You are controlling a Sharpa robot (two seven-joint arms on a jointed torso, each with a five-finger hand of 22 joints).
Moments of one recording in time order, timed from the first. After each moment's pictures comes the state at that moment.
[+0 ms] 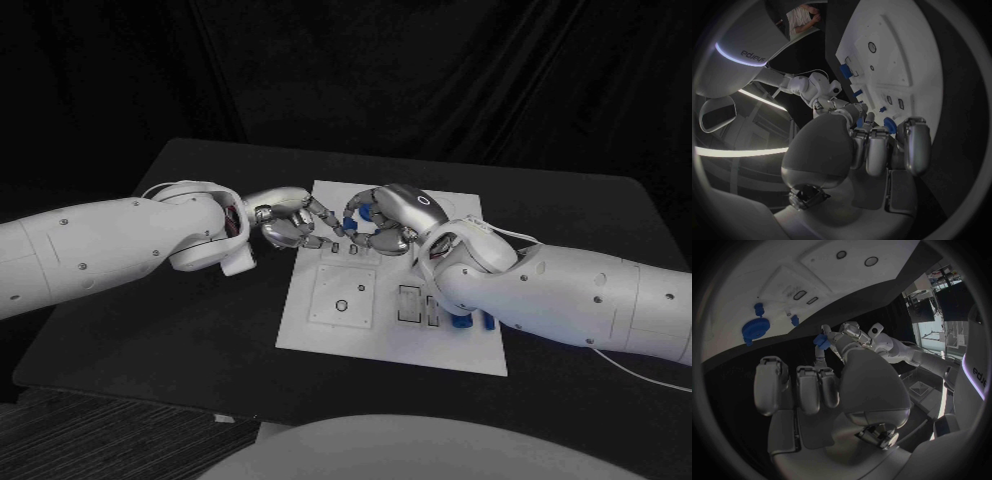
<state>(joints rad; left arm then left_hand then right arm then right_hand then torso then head) 1.31 -0.91 -0.21 1.49 -0.91 0.04 0.21 1.37 -0.03 0.40 0.03 0.41 0.73 0.14 0.09 0.26 1.46 0.04 1.57 1.31 1.46 -0.02 1.56 1.30 0.06 1.45 0.09 1.38 1.31 1.20 -0.52 -0.21 1.46 -1.44 -0.65 -0.10 1.29 -0.09 0.26 0.03 0.55 0.83 0.11 0.34 0.44 1.46 0.01 1.55 1.30 1.46 -0.05 1.55 1.29 0.03 1.46 0.06 1.37 1.29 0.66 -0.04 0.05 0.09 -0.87</state>
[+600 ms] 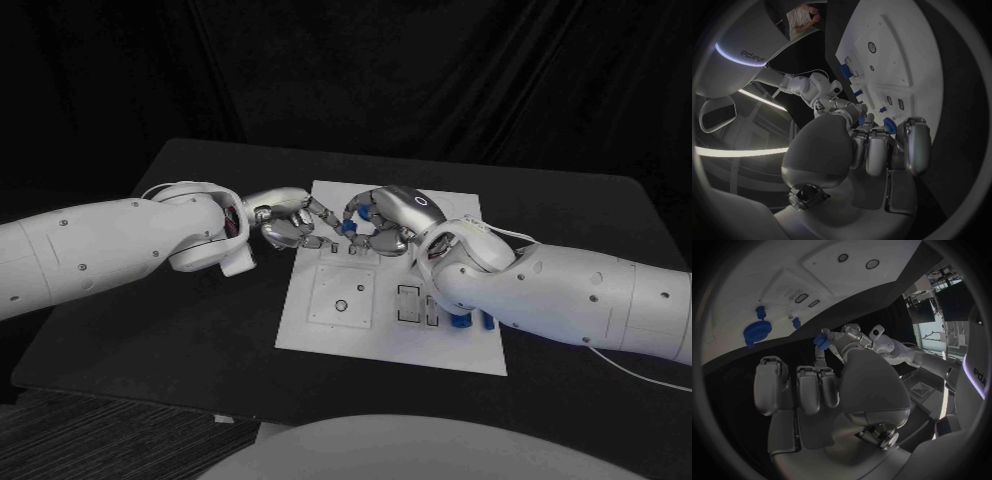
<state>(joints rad) 1.31 -0.91 -0.21 1.49 -0.91 0.04 0.21 1.36 -0.02 0.40 0.03 0.41 0.70 0.13 0.08 0.24 1.46 0.04 1.57 1.31 1.46 -0.02 1.56 1.30 0.06 1.45 0.09 1.38 1.31 1.20 -0.51 -0.21 1.45 -1.44 -0.63 -0.11 1.29 -0.09 0.26 0.03 0.55 0.83 0.11 0.34 0.44 1.46 0.01 1.55 1.30 1.46 -0.05 1.55 1.29 0.03 1.46 0.06 1.37 1.29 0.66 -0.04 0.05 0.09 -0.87</state>
